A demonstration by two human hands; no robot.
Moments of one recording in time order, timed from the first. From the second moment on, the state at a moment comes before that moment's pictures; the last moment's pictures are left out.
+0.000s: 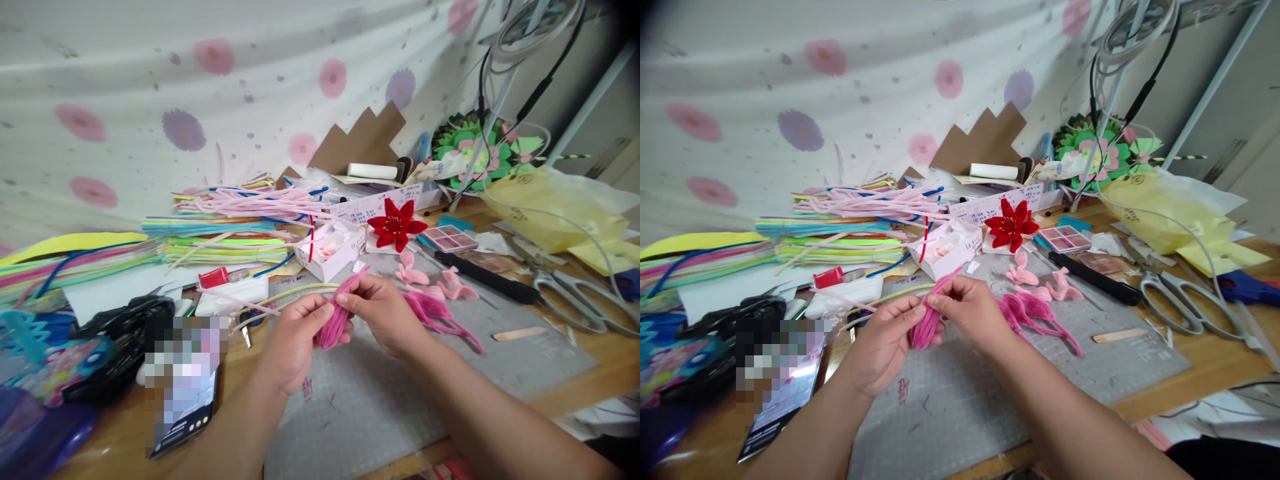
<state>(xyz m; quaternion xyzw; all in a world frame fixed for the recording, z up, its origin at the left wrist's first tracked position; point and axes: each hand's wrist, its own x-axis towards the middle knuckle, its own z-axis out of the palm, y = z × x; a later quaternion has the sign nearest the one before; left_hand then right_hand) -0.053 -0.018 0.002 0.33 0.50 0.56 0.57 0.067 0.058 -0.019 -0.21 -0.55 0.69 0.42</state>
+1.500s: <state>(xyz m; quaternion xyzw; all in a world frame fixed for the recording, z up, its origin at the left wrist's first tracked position) -0.066 -0.018 -0.005 0.41 0.53 0.42 0.62 0.077 0.068 -0.014 -0.21 -0.67 0.64 0.31</state>
